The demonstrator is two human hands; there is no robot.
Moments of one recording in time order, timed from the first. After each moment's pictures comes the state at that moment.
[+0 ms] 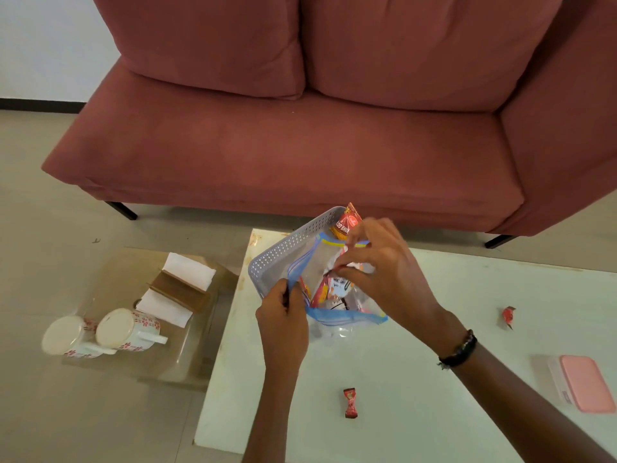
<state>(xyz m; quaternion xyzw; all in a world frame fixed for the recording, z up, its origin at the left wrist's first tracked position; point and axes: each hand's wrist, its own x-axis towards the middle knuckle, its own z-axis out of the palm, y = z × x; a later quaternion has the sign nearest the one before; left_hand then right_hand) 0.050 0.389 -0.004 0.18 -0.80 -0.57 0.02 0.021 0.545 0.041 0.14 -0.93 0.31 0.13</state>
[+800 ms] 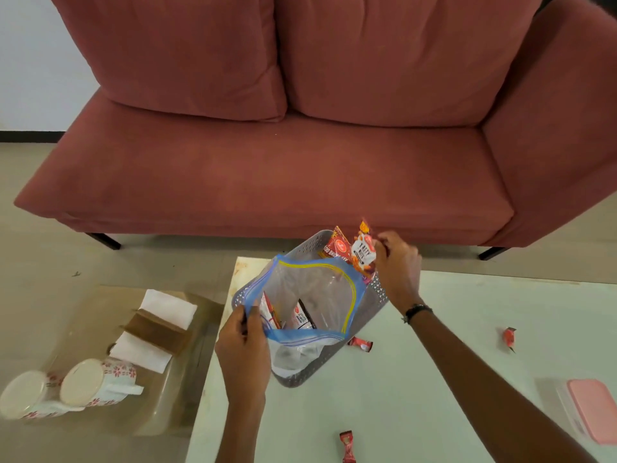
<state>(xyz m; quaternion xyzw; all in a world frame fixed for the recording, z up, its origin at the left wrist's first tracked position) 0.014 0.378 -0.017 0.22 -0.80 -0.56 0.04 -0.067 0.611 -0.062 -0.21 -0.89 0.36 0.15</state>
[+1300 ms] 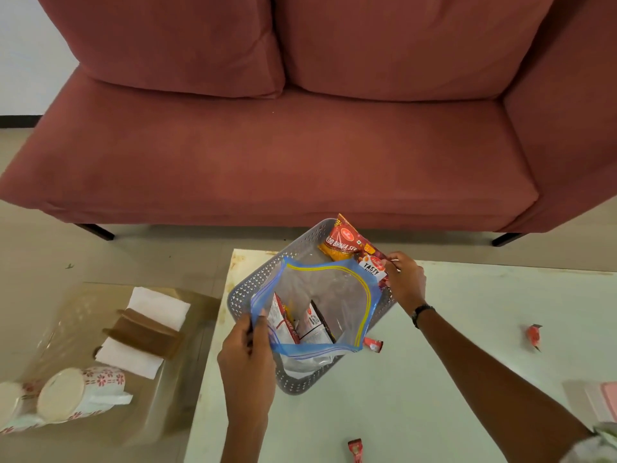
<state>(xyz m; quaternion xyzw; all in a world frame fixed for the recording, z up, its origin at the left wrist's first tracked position) 0.003 0.381 -0.054 0.21 -0.81 -0.55 0.01 -0.079 0.636 -0.178 -0.31 -0.85 0.42 0.01</state>
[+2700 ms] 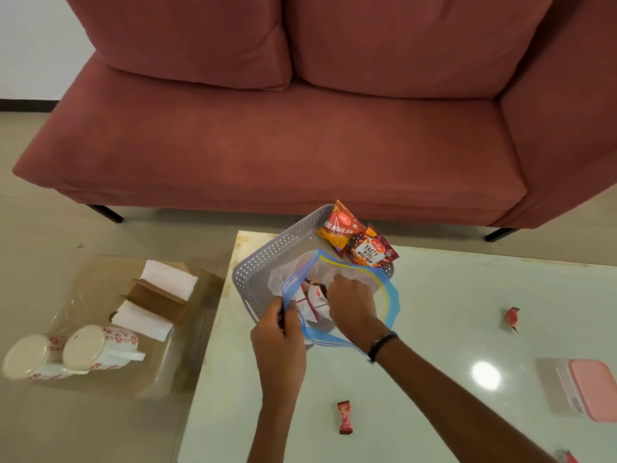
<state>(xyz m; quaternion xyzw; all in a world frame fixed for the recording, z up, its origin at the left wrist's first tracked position) 0.047 0.414 -0.030 0.17 -0.83 -0.53 0.02 -0.006 0.529 -0.082 0.03 -0.99 0.02 -0.10</state>
